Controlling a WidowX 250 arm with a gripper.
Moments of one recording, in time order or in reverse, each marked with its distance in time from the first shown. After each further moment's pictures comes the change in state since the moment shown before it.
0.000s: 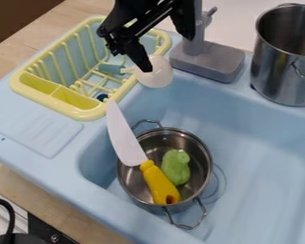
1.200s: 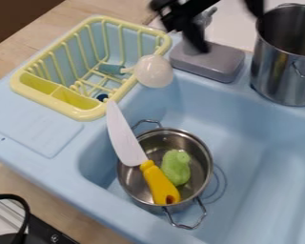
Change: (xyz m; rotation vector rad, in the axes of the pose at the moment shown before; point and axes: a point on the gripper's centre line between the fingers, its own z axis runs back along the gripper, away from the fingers) arm -0.063 -0.055 0.022 -0.141 0.106 -0.303
